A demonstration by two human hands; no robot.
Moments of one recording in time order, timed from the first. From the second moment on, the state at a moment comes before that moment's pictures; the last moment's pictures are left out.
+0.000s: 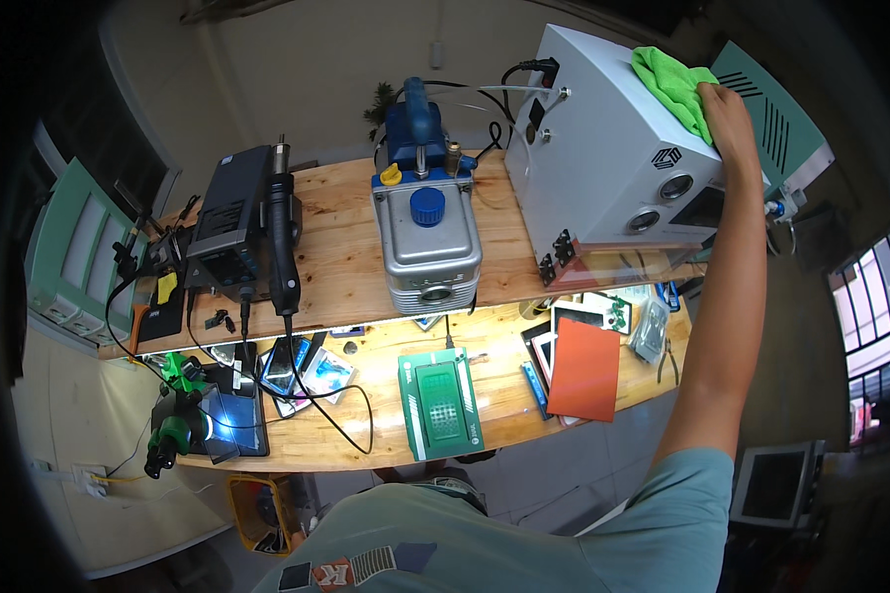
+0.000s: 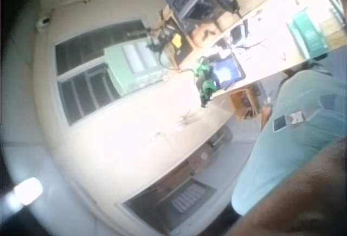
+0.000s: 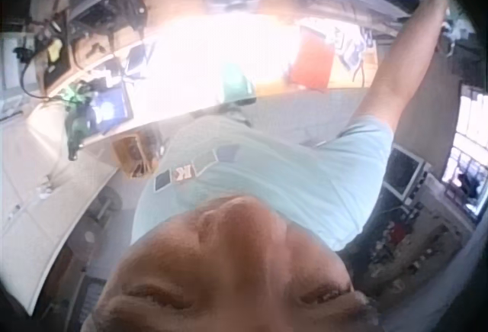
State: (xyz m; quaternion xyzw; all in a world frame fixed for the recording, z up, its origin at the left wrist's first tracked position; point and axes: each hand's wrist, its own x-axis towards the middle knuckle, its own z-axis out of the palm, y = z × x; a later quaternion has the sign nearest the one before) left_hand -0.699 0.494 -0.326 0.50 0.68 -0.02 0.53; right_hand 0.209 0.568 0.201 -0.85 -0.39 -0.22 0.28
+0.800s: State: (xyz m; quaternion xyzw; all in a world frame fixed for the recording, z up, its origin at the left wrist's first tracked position) left_hand -0.674 0.486 -0.302 0.47 0.71 0.01 0.52; right_hand 0.188 0.566 0.205 -0.84 -0.39 -0.20 0.32
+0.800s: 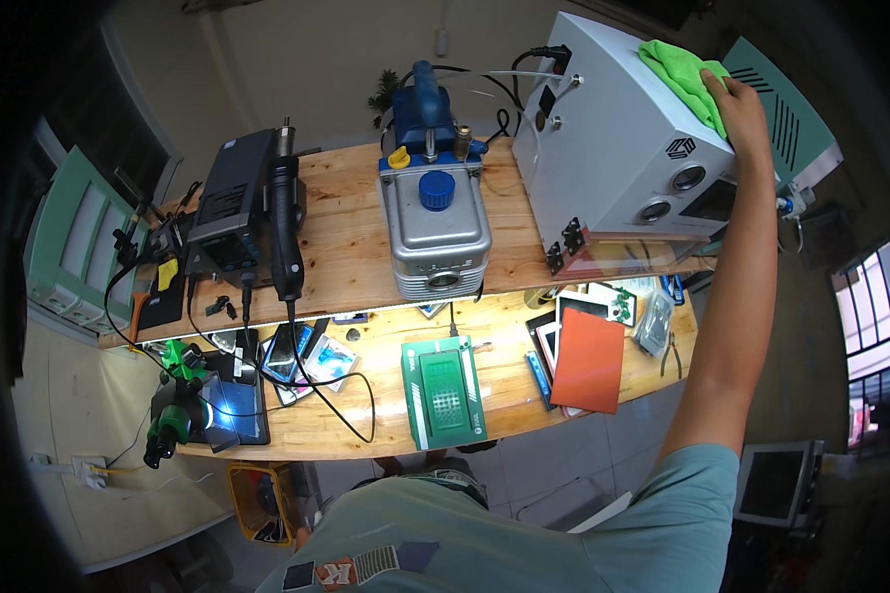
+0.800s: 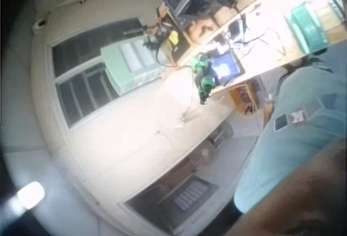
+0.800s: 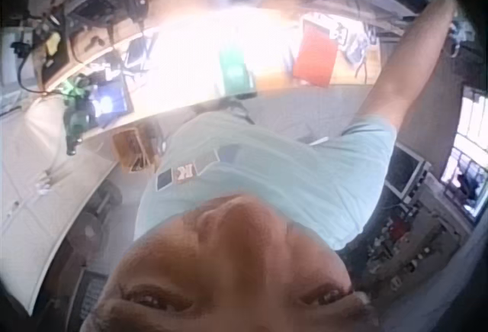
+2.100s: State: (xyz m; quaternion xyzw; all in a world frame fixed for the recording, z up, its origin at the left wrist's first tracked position) left_hand -0.711 0.453 -0.366 0.44 0.73 0.01 0.52; right_hand 0.195 0.568 0.199 -0.83 -0.39 -0.25 0.30
